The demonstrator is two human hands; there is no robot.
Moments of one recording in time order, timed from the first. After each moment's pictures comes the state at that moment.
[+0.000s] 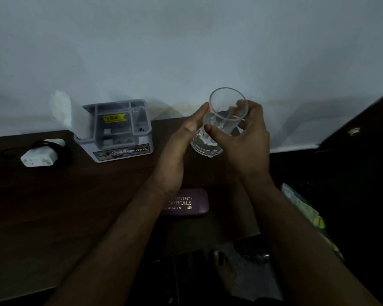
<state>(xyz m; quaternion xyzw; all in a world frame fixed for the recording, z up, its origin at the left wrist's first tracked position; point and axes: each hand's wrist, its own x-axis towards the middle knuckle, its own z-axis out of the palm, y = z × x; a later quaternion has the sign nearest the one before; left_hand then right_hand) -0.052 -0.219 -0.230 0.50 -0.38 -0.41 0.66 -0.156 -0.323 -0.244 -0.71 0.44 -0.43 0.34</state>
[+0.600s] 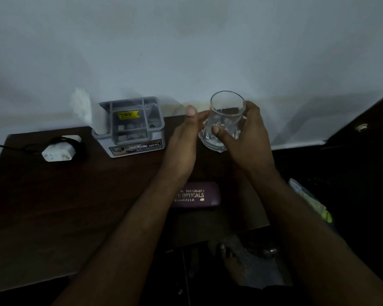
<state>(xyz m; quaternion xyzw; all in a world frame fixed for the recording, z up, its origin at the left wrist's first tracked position) -0.040 -0.219 -0.236 0.56 -0.33 -0.38 0.66 -0.153 -0.316 -0.242 -0.77 0.45 -0.31 0.32</state>
